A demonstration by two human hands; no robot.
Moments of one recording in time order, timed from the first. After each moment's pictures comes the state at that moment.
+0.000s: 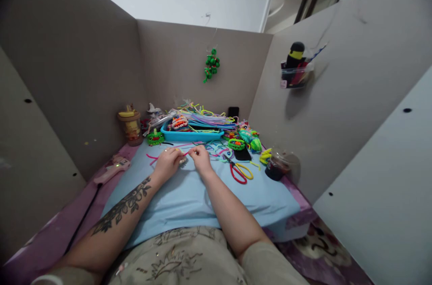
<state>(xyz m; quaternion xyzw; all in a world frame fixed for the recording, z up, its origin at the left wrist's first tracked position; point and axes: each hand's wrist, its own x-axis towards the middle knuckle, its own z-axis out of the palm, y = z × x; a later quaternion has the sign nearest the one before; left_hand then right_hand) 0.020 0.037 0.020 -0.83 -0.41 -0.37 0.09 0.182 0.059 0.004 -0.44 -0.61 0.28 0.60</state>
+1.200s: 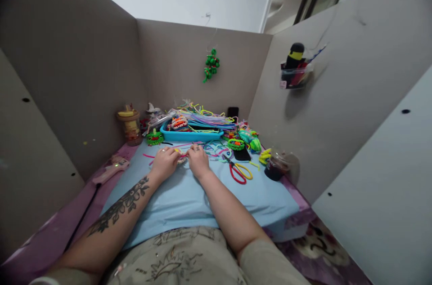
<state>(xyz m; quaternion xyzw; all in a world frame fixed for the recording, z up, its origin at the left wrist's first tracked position) 0.014 0.035 0.025 -0.84 -0.44 -0.28 0.18 0.181 0.048 0.005 -0.51 -0.78 -0.12 0.34</state>
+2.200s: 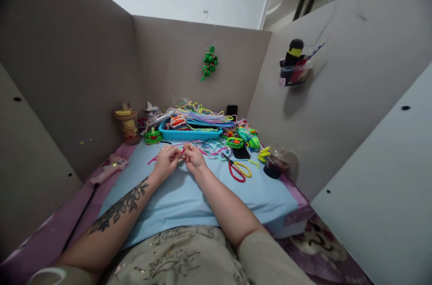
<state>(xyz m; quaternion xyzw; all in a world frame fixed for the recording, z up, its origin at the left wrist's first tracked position) 0.027 0.037 0.022 -0.80 -0.43 -0.42 0.02 0.157 0.063 0.004 -0.24 -0.43 0.62 0.61</state>
